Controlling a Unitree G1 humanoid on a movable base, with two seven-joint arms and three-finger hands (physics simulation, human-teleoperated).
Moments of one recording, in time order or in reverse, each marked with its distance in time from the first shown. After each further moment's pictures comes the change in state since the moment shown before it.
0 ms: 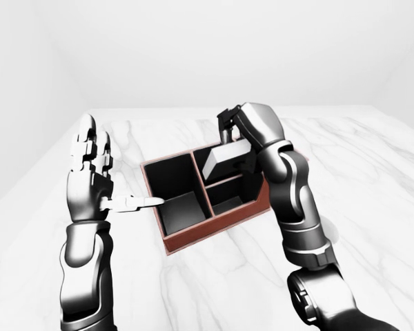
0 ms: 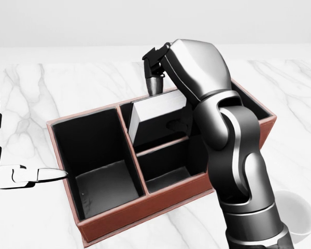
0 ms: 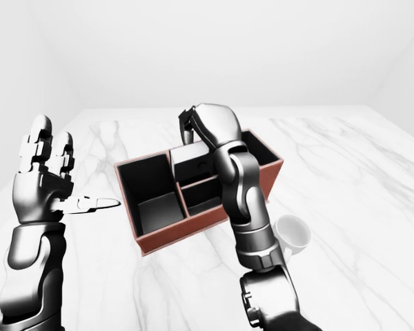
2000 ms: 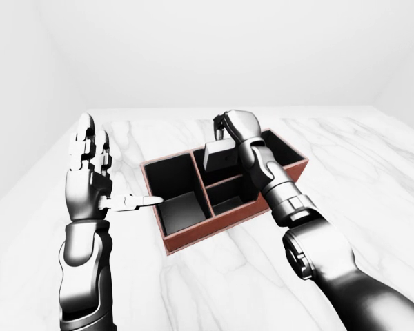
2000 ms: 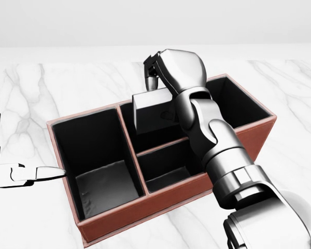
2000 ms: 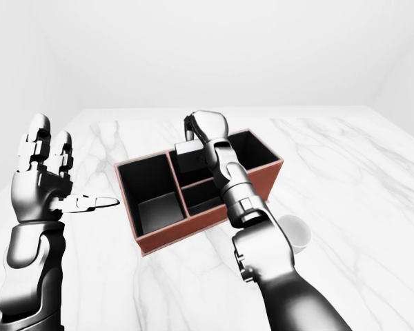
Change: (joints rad) left arm -0.007 0.005 0.005 0.005 -0.007 0.000 0.004; right arm -0.384 -0.031 0.030 1.035 0.038 -0.175 -0.587
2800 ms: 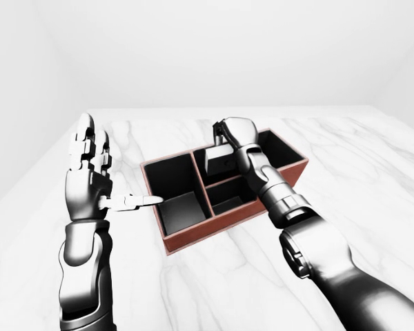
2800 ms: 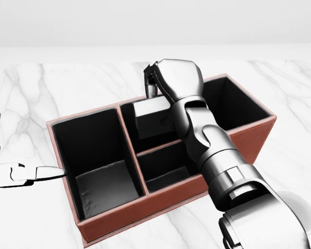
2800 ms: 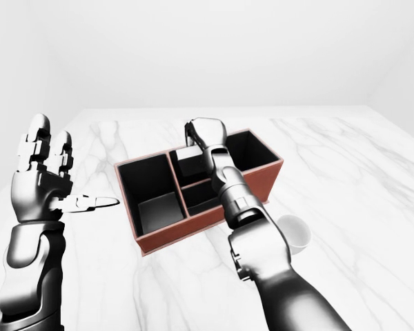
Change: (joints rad) left arm -0.001 0.001 0.000 0.001 -0.002 0.000 0.001; right arm -0.031 0.021 0.021 0.151 -0.040 0.000 -0.122
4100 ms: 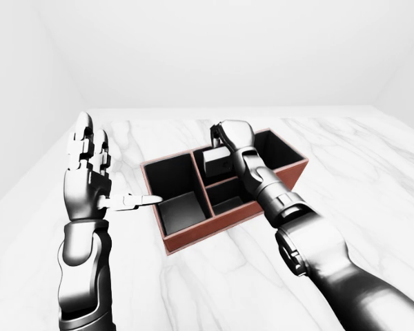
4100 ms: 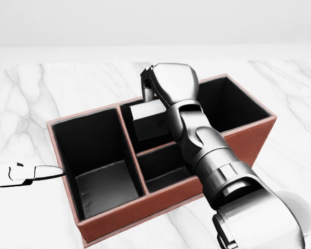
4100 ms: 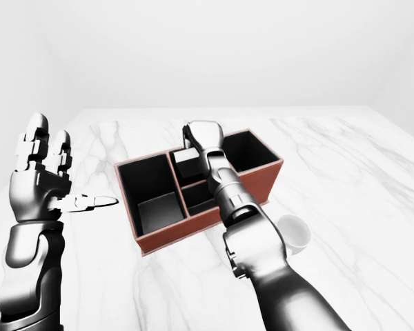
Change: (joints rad) left arm -0.003 0.003 0.004 0.000 -0.007 0.000 0.001; right arm -0.047 0.028 0.006 0.122 -0.025 0.000 -0.082
